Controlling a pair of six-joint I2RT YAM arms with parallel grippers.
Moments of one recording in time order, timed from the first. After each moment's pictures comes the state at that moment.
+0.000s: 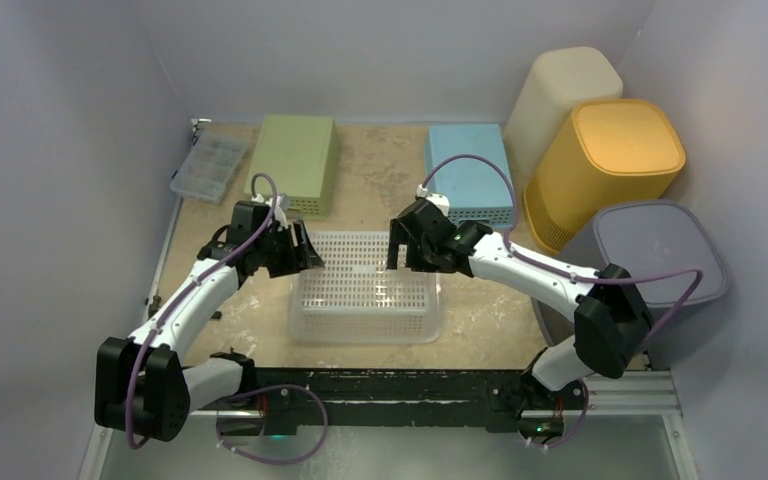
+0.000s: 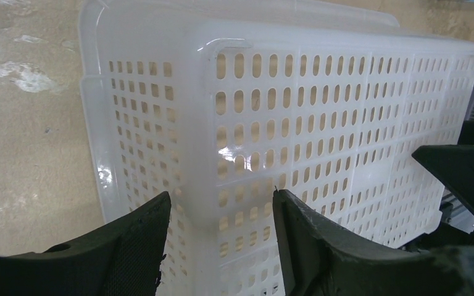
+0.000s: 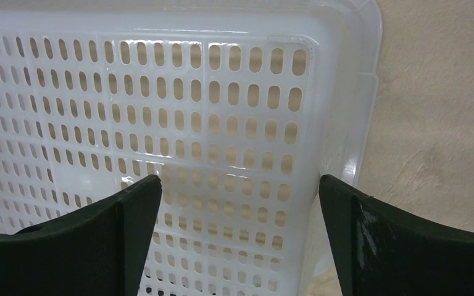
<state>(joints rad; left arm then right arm) -0.21 1.15 0.73 -0.48 0.33 -0.47 0.84 1.51 1.11 -0.59 0.21 0.80</state>
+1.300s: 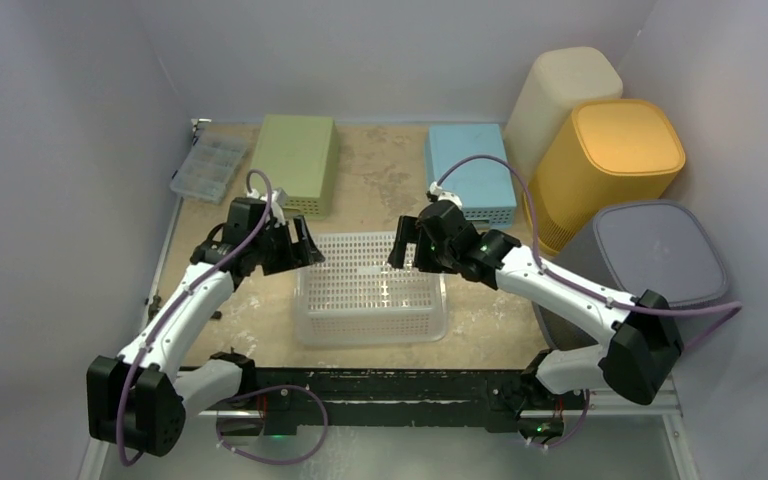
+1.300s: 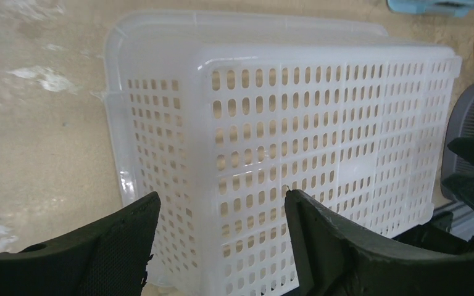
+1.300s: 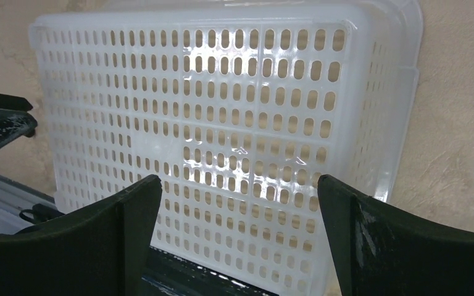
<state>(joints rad) -0.23 1.10 0.76 -0.54 0.30 -0.49 0.80 1.33 1.00 -0.49 0.11 0.80</state>
